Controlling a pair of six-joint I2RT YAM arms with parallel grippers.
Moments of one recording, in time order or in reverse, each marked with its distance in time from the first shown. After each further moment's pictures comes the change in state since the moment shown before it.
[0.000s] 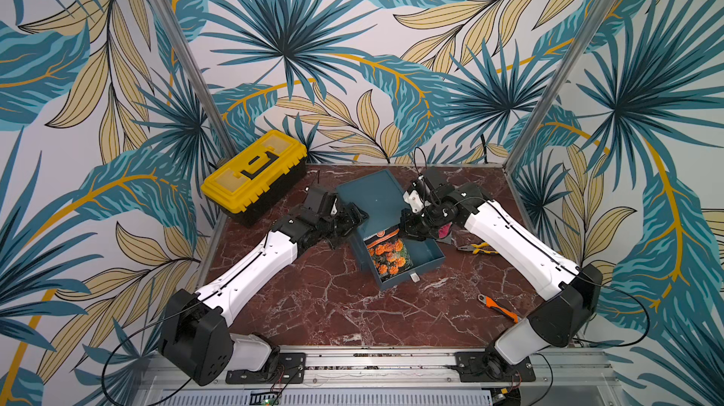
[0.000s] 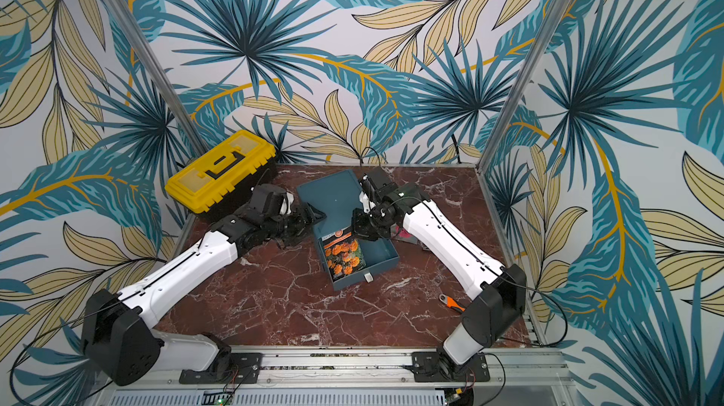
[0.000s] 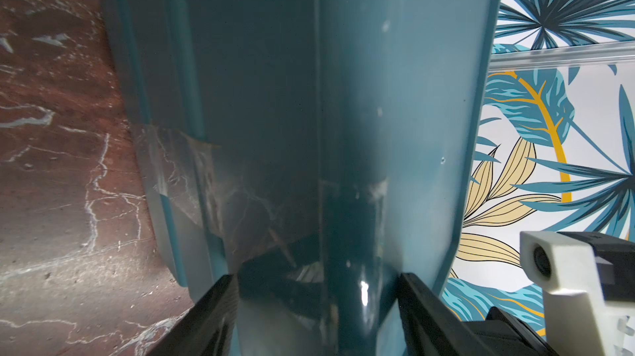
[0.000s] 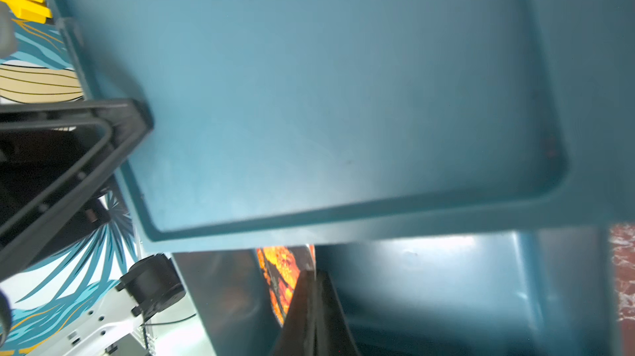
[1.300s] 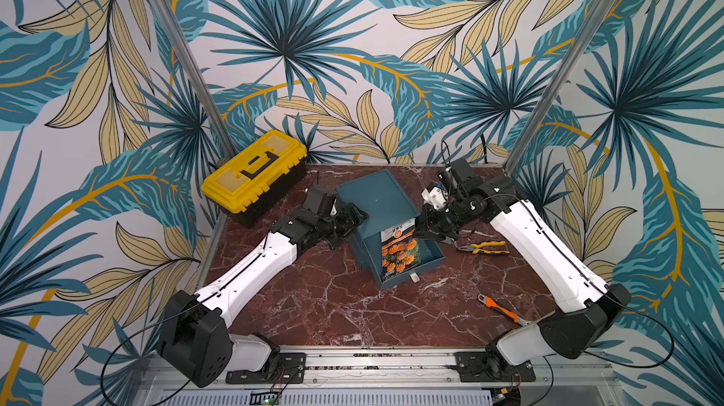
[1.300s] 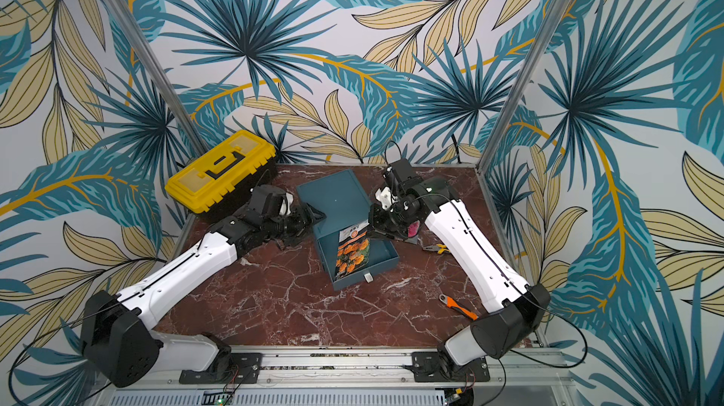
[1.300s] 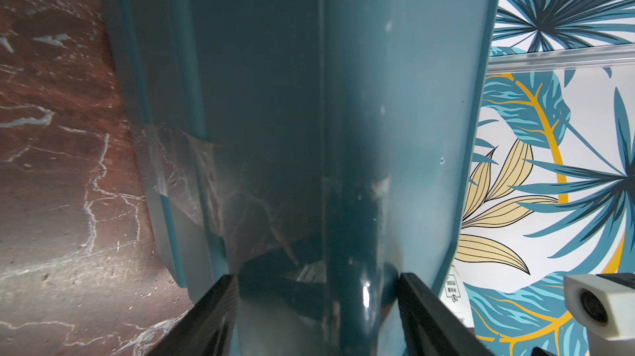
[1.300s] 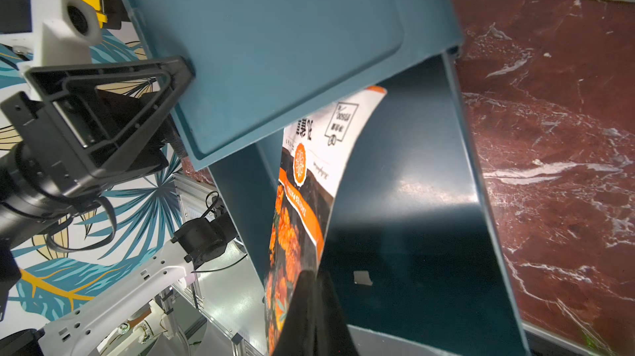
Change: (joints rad) left arm 0.000 -0.009 -0.013 0.011 -0.005 -0.006; right arm -0.107 -0.093 0.060 -0.178 -0.130 -0.007
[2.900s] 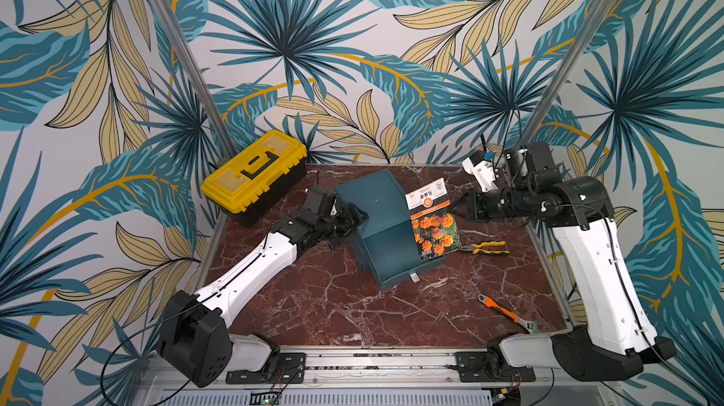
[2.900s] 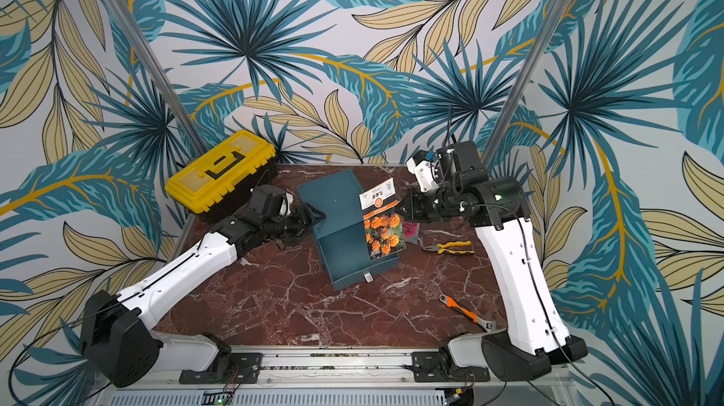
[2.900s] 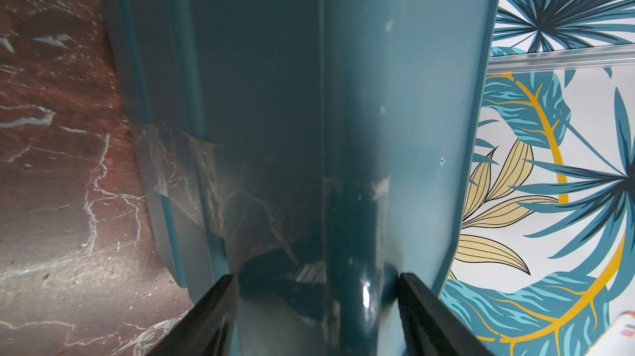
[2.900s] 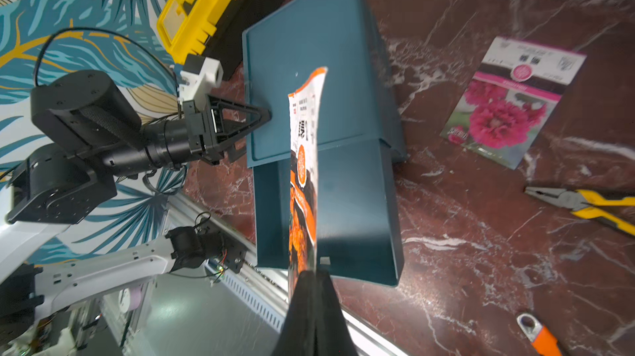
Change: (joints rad) left arm 0.000 0.000 0.000 -0.002 -0.005 0.000; right arm -0.203 -0.158 0.238 -0.080 0.032 -0.357
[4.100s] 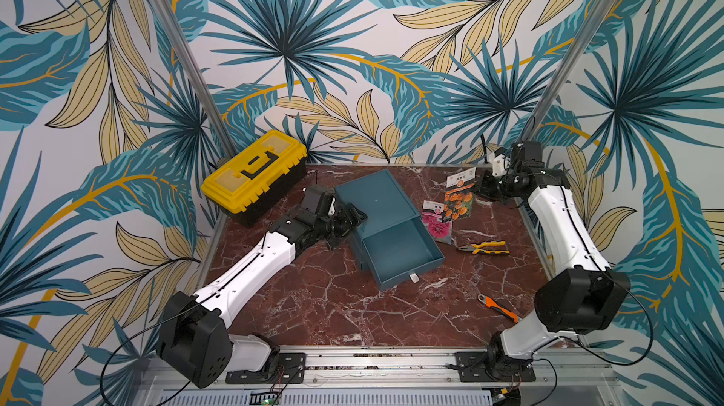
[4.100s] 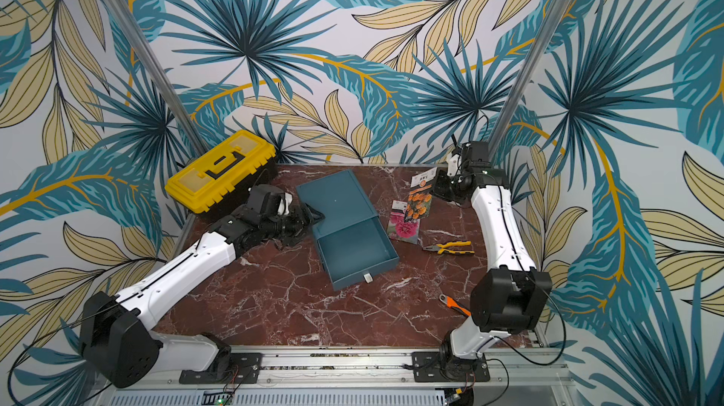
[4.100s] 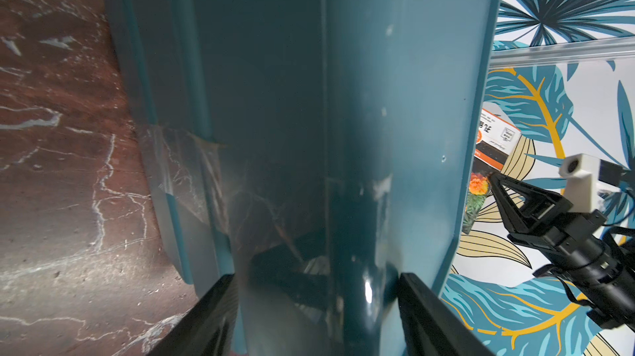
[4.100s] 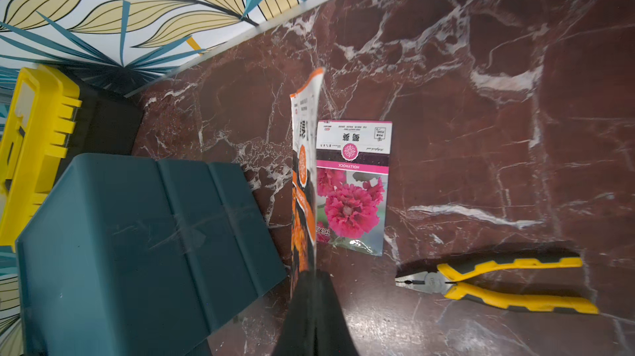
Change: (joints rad) left arm 0.025 -0.006 0.002 -0.020 0.025 0.026; right arm -0.379 0.295 -0.285 0.460 0.011 0.012
